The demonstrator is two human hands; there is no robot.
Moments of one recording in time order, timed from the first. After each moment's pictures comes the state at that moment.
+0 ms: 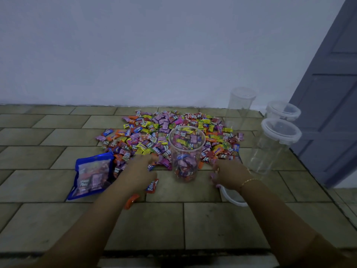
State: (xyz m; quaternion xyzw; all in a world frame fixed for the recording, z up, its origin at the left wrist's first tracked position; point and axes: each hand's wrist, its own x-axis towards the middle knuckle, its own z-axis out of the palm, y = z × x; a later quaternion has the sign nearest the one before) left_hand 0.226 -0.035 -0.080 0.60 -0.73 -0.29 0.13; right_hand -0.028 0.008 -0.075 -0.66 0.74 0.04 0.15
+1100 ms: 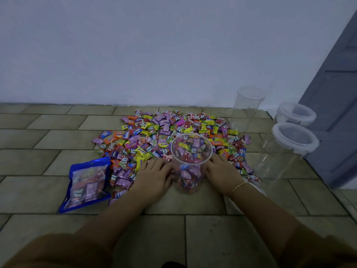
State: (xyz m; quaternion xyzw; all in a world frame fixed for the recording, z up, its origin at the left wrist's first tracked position) left_hand 0.205 -0.073 -0.161 0.45 -0.87 0.06 0.19; right_hand -0.033 -0.041 -0.130 -0.75 0.66 0.00 0.03
